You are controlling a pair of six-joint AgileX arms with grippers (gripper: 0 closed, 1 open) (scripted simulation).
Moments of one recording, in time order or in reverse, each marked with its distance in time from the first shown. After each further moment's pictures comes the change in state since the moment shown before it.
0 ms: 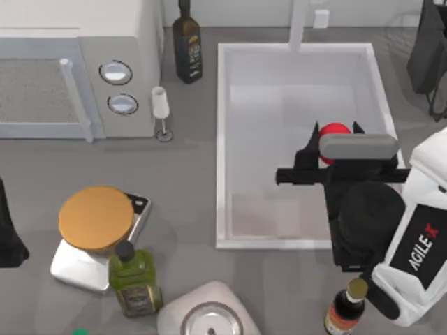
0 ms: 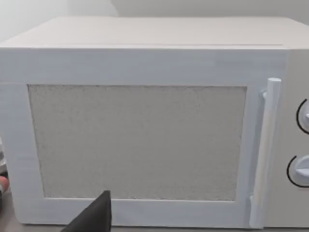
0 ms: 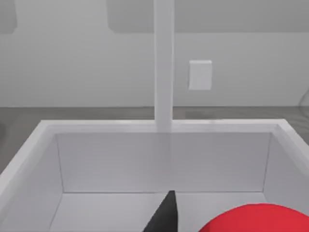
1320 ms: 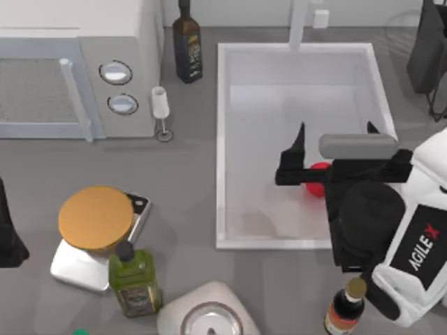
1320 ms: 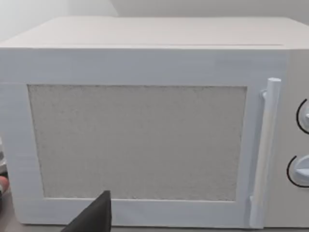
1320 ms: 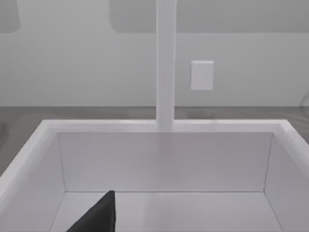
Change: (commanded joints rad) left arm 0.000 0.000 0.000 0.000 0.000 0.000; right arm -0.004 -0.009 0.000 -0.006 -0.003 0.000
